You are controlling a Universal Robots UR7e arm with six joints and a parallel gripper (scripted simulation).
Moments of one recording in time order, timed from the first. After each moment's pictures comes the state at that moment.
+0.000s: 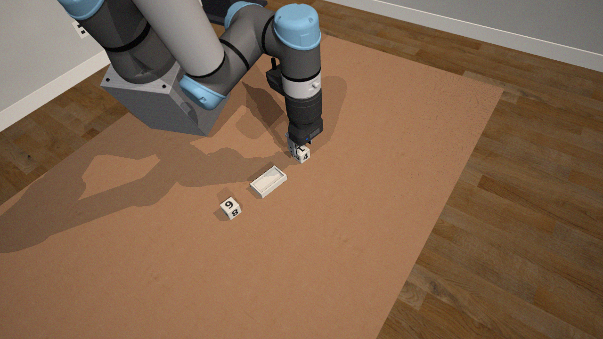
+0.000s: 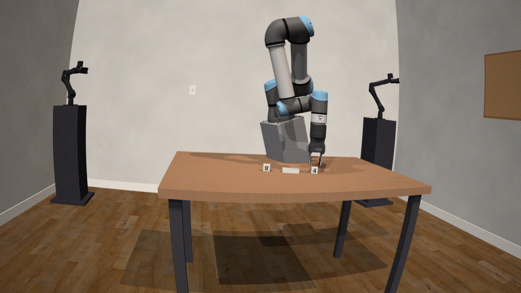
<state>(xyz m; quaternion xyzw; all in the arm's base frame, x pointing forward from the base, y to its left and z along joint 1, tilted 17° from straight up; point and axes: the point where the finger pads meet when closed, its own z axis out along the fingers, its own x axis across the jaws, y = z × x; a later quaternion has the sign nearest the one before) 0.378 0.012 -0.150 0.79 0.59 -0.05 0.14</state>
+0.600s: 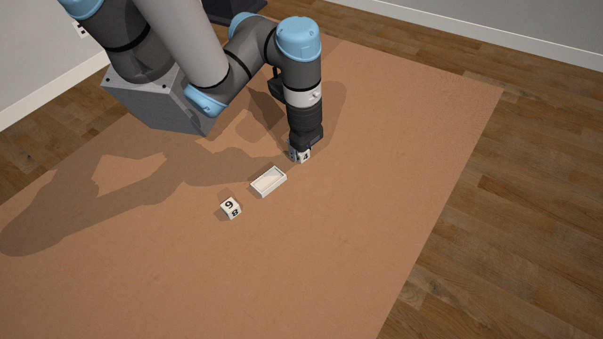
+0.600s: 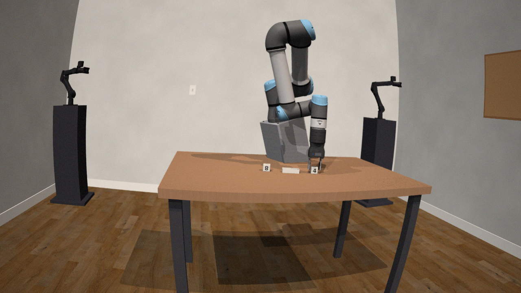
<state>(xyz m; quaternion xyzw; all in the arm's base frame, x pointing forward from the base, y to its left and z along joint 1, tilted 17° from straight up) 0.379 0.006 -0.171 0.79 0.59 -0.06 0.14</state>
